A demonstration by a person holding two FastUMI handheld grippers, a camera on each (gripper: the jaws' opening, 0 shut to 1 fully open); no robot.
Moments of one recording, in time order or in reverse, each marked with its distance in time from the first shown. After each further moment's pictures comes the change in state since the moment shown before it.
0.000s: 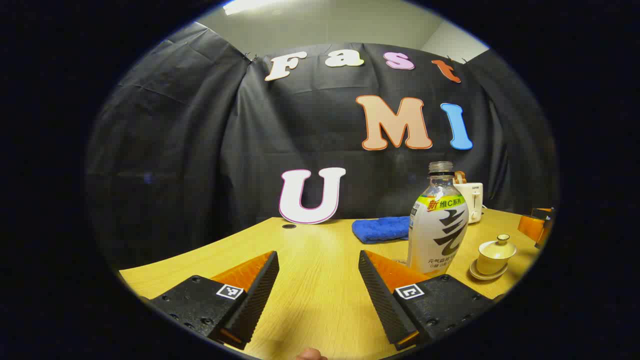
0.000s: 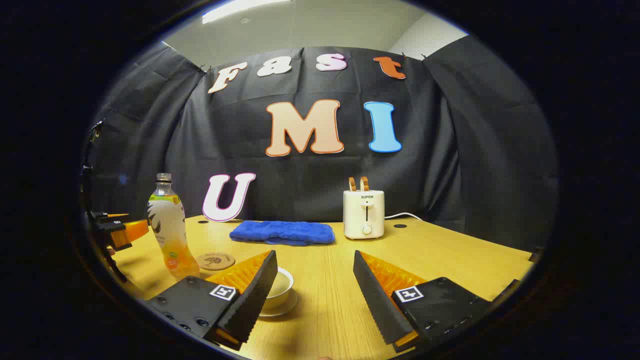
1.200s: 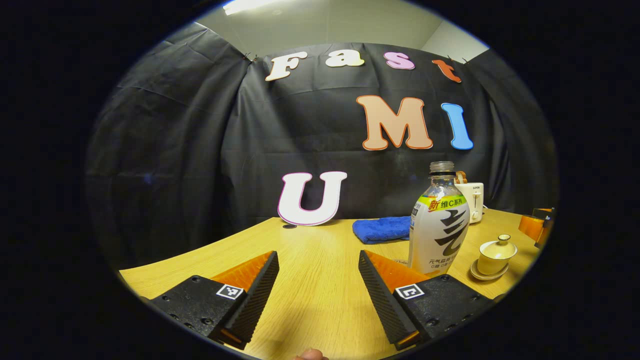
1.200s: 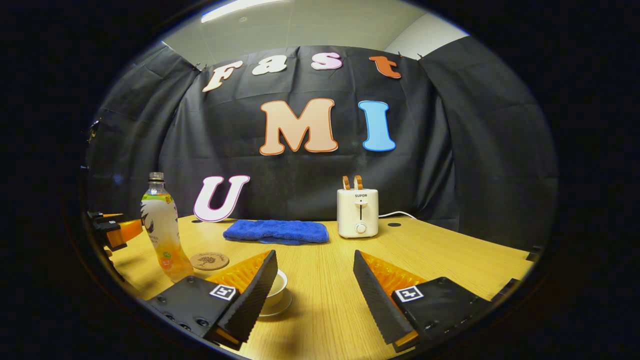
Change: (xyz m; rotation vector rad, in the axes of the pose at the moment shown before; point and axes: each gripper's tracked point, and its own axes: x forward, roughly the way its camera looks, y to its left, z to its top) left arm -0.001 0.001 -0.005 -0.003 -0.005 0.005; right arm 0.000 -0.003 -0.003 0.000 -0.002 -0.029
